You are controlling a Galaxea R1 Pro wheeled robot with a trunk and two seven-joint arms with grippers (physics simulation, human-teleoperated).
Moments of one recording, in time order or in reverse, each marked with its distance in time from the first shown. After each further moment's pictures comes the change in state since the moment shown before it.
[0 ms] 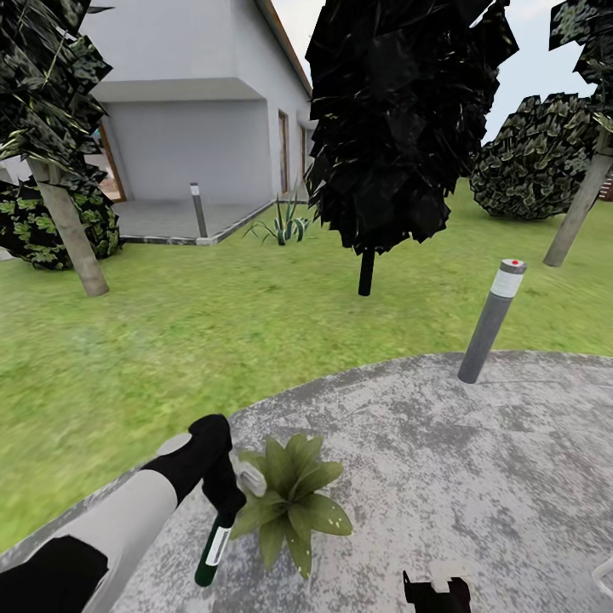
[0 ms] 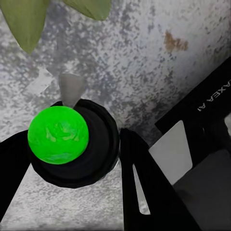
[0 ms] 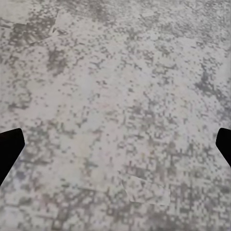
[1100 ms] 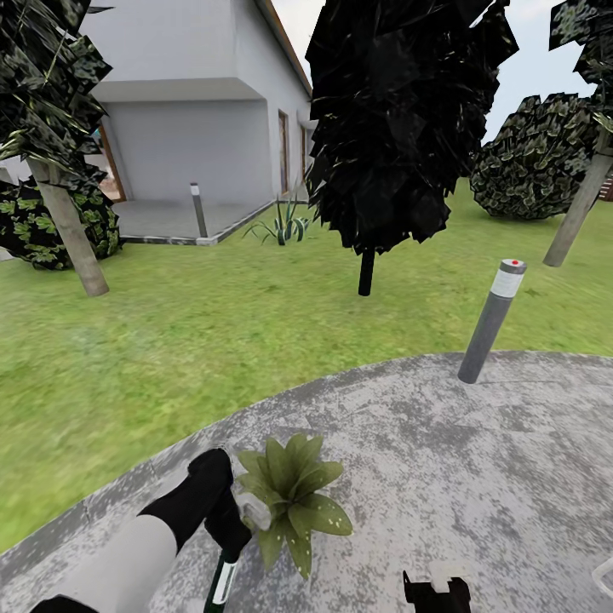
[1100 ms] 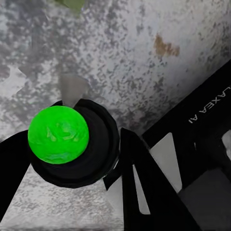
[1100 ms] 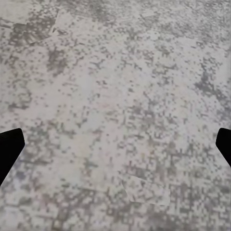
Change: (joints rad) left arm 0.159 -0.037 0.123 -0.064 0.029 -0.005 0.160; right arm 0.000 0.000 0.000 0.000 0.000 0.000 0.000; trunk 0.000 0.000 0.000
